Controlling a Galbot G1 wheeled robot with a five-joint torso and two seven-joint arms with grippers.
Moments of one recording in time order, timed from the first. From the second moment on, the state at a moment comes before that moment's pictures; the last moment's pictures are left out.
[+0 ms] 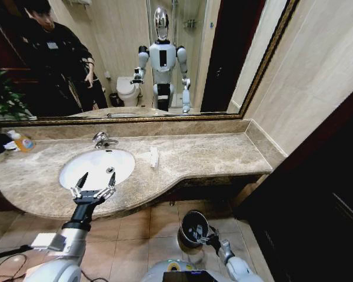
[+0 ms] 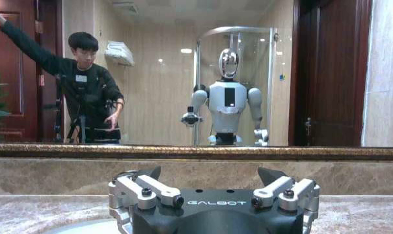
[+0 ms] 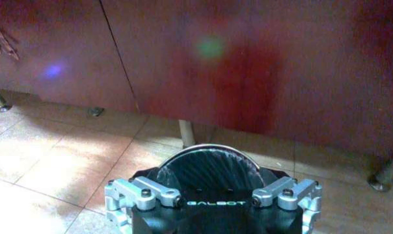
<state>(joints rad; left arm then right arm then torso) 1.84 -1.36 -0.82 -2.47 -0.37 0.04 0.05 -1.27 1.27 0.27 0.95 0.21 0.31 -0.25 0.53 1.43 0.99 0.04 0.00</state>
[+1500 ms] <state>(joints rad) 1.84 -1.36 -0.82 -2.47 -0.37 0.04 0.05 -0.86 1.16 0.00 1.72 0.46 -0.20 -0.13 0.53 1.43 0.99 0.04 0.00</state>
